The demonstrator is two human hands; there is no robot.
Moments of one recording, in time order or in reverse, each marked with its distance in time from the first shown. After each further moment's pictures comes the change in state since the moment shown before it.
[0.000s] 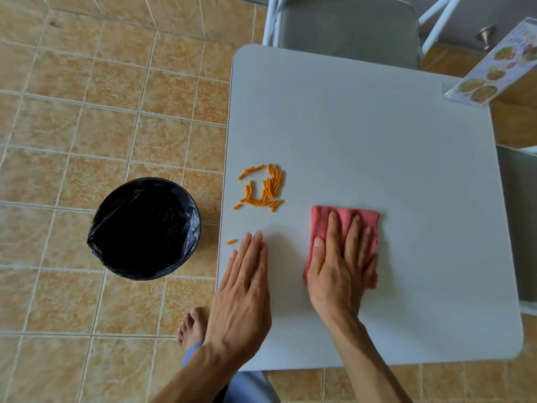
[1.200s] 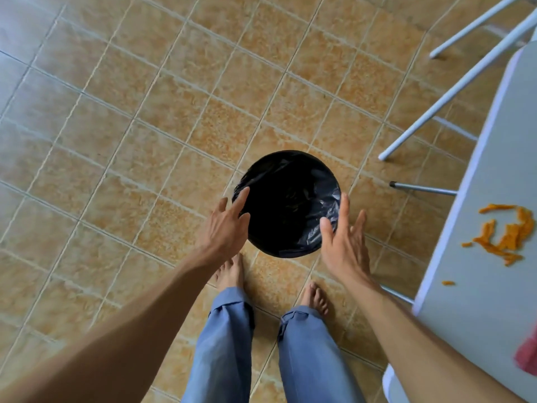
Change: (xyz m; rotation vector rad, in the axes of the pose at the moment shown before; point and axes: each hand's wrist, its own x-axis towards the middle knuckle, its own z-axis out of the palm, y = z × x) left_hand -0.037 -0.344 -0.069 -0.159 -0.149 -0.768; right_hand -0.042 -0.240 0.133 0.130 -0.664 -0.209
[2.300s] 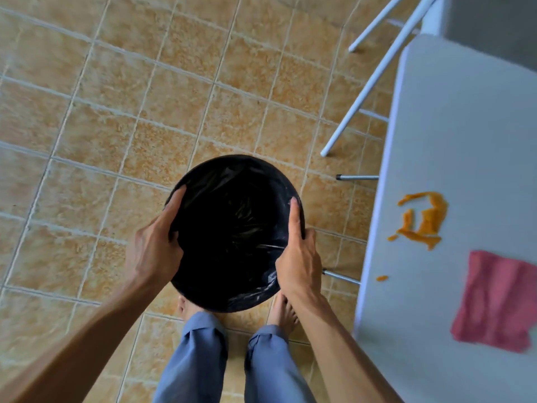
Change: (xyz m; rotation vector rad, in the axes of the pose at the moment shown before) left_hand 0.005 0.039 -0.041 0.066 0.226 0.245; right_hand -0.015 -0.020 -0.025 0.064 0.084 0.143
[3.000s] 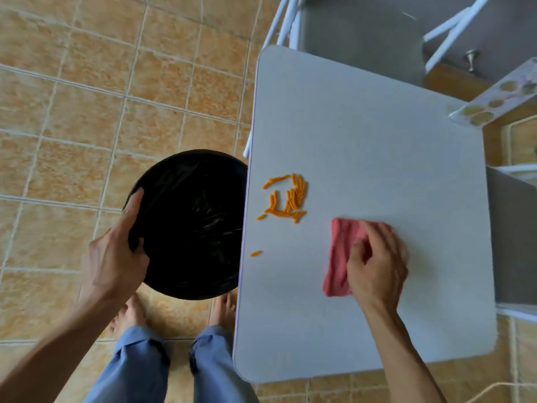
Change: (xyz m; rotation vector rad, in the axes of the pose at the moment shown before) left_hand -0.036 0.135 0.022 -0.034 0.045 0.046; right_hand -0.031 0.226 -0.182 -0.044 0.711 0.074
